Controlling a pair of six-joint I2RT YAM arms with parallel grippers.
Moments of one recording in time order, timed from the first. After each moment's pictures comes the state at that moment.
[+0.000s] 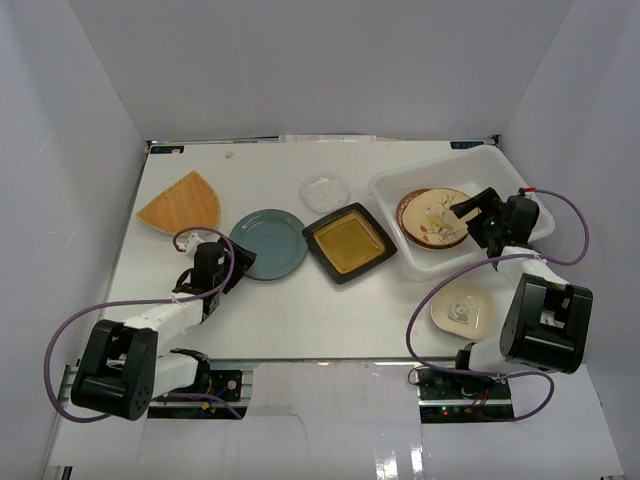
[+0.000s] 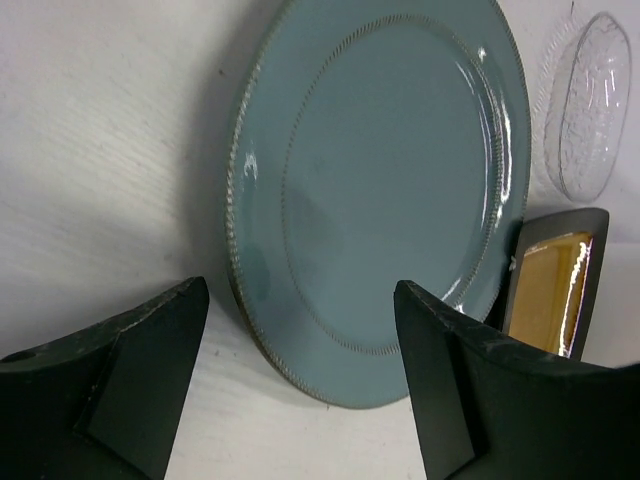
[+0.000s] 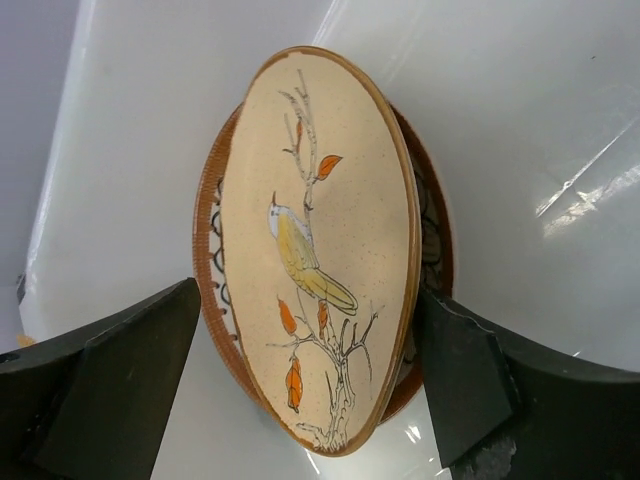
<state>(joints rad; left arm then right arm) -0.25 1.16 0.33 0.18 -0.13 -0.99 -0.25 1.44 0.71 0.18 -0.28 0.70</state>
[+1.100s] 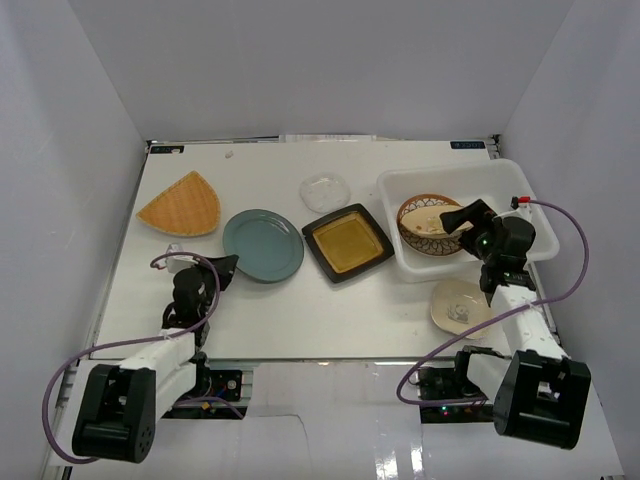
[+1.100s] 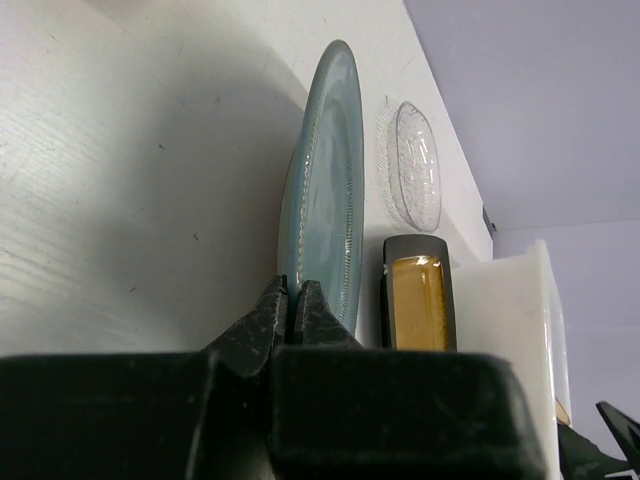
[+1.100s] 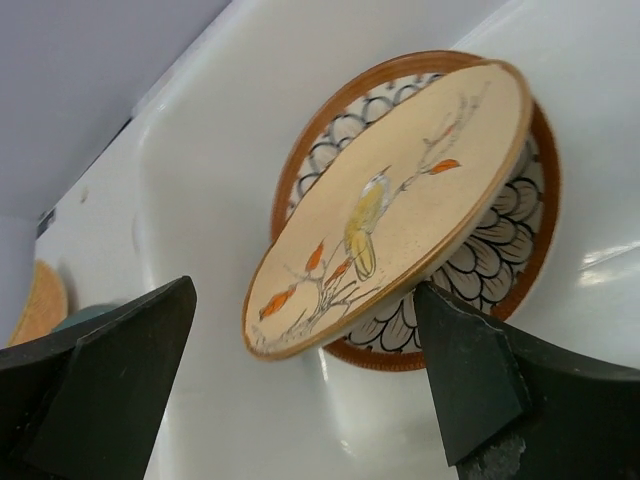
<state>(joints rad) -0.12 0.98 0.06 0.67 -0.02 -1.03 -0.16 0.99 0.48 0.17 -0.30 0.65</state>
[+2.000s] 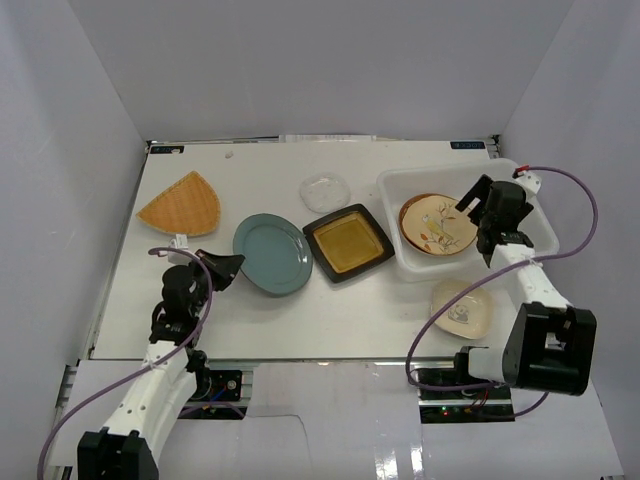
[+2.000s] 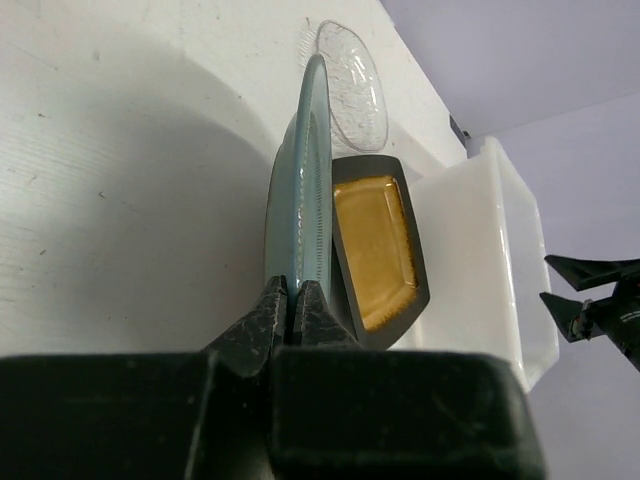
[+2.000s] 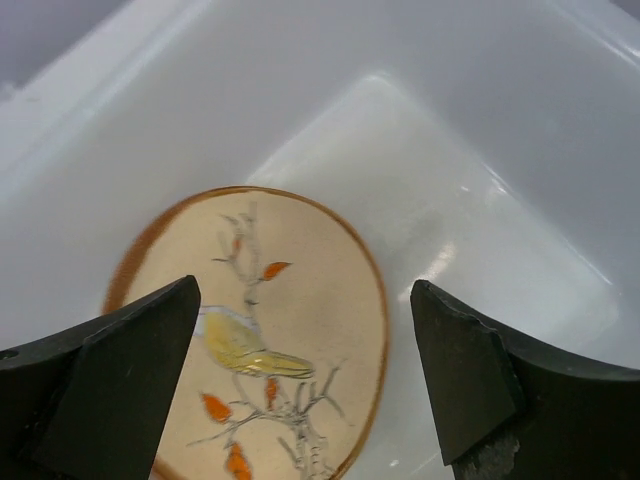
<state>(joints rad) -0.11 0.62 0.18 0.21 0.18 -0.92 -0.08 1.32 0.81 0.01 0.27 0.42</state>
